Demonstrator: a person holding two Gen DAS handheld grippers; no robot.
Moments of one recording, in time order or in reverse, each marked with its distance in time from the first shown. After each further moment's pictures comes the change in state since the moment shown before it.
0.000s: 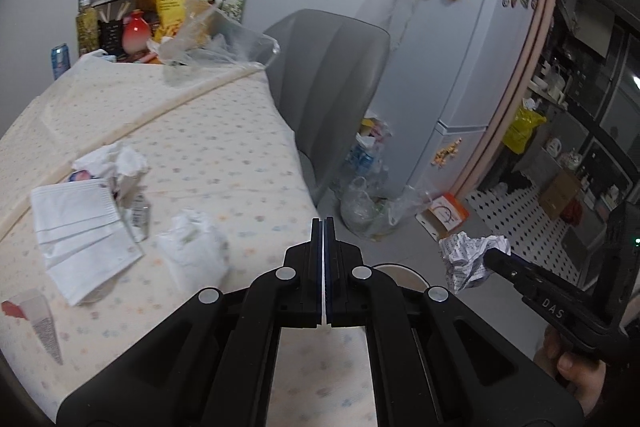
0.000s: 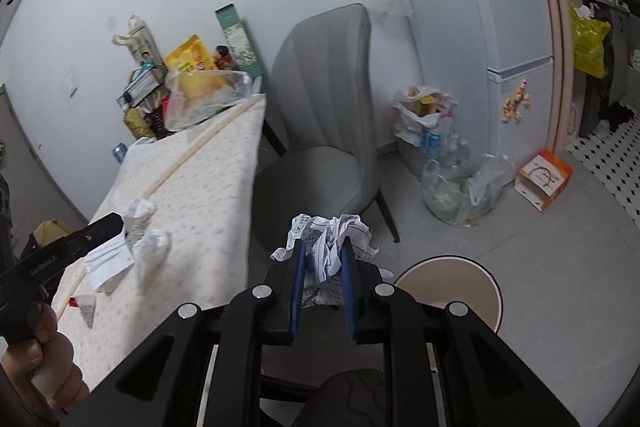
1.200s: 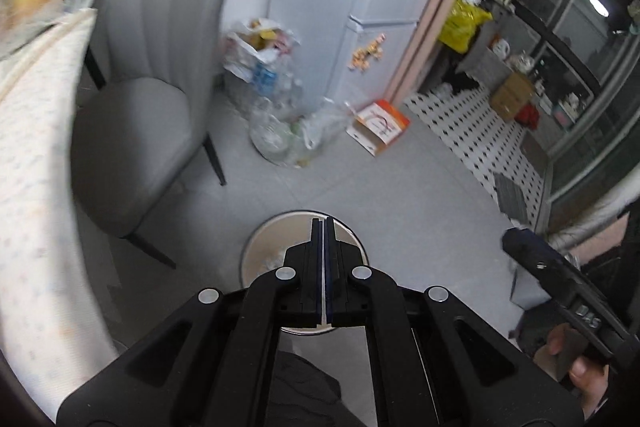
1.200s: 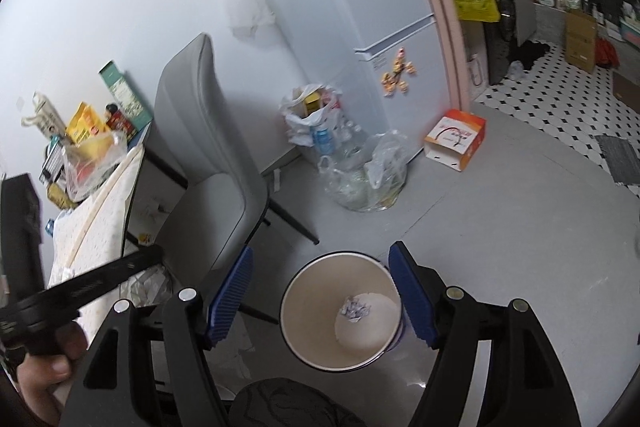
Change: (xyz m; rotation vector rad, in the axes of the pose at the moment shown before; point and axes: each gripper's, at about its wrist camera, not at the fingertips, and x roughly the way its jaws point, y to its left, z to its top) left arm 0.156 -0.173 -0.022 0.190 0.332 -0.213; right arm -0.030 -0.178 -0.008 0.286 -0.044 -0.228
